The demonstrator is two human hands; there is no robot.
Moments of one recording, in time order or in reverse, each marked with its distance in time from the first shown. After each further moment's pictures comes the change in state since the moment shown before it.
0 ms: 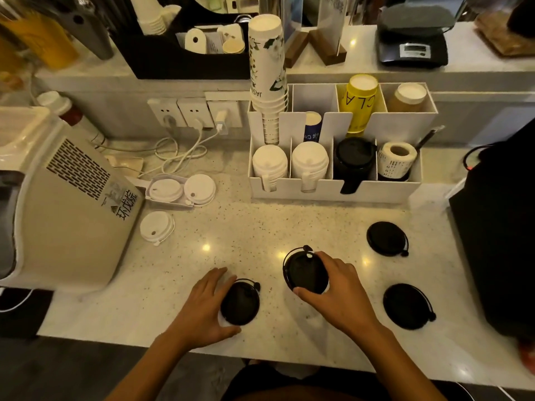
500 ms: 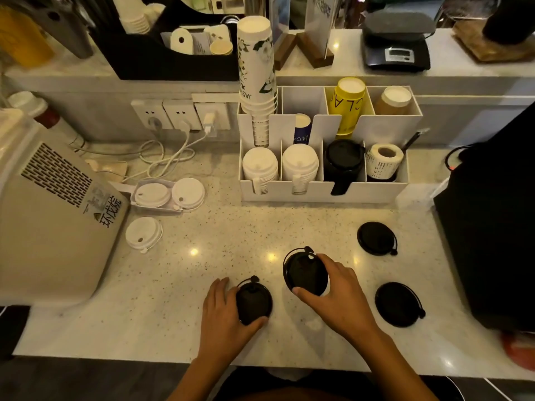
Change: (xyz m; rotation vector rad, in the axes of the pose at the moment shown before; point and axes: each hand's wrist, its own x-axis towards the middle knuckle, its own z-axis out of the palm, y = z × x) left_hand 0.015 0.065 0.034 -0.081 0.214 -0.286; right_hand -0.005 0.002 -0.001 0.042 0.057 0.088
